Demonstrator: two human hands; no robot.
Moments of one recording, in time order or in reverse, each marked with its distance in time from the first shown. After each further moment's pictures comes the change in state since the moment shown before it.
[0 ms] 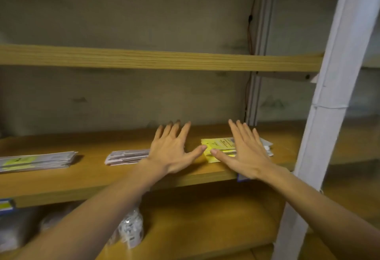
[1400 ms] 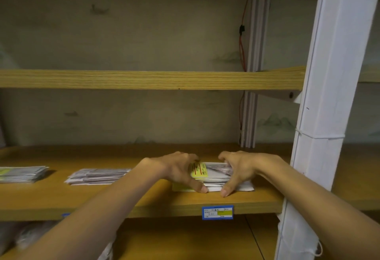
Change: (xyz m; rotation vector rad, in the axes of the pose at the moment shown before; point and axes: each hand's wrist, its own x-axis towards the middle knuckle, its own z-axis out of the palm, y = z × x) left_hand 0.089 0.085 0.013 -0.190 -0.624 -0.094; right_hand 0.092 0.102 -0.031 0.013 -0.719 -0.109
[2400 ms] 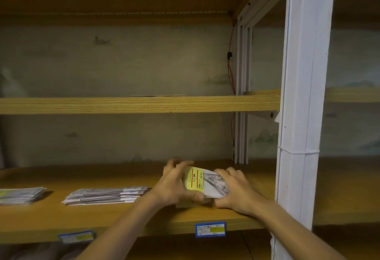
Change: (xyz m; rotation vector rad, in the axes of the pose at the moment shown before) left_hand -0.010 -0.001 0.027 -0.450 0.420 0.081; right_hand -0.014 0.010 0.050 0.150 0.543 -0.163
